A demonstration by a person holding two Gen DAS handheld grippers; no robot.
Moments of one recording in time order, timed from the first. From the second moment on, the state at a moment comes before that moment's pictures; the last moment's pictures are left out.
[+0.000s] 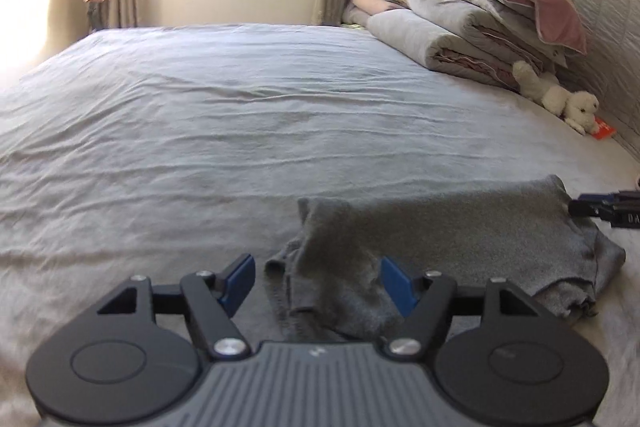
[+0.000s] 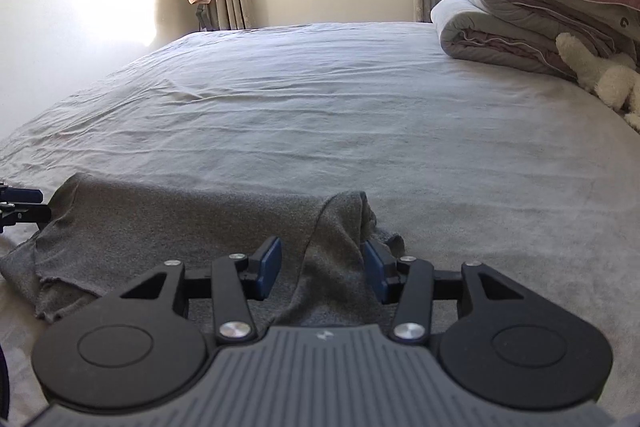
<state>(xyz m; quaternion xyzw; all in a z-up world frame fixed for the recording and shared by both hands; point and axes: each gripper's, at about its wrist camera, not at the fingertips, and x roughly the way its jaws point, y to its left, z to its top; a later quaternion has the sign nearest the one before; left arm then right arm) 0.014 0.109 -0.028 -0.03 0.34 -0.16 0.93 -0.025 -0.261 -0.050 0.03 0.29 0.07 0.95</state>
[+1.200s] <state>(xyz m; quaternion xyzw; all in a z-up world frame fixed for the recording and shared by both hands) 0.038 0.121 -0.044 -0.16 0.46 -0.14 0.86 -0.009 -0.176 -0.043 -0.03 0.32 0.10 0.94</state>
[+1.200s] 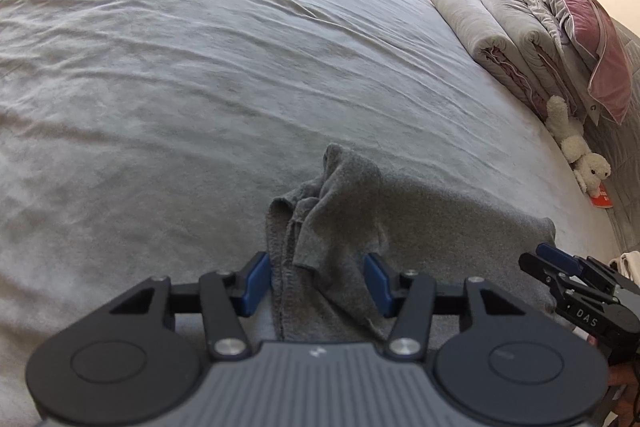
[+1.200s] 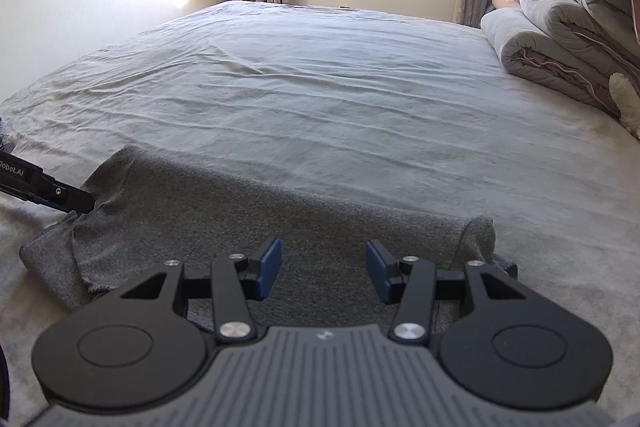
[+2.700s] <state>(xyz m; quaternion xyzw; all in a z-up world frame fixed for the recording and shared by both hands) 0.030 0.130 -0.056 -0.23 0.45 -0.16 0.85 0.030 -0.171 -0.071 0.00 0.31 0.07 0.95</state>
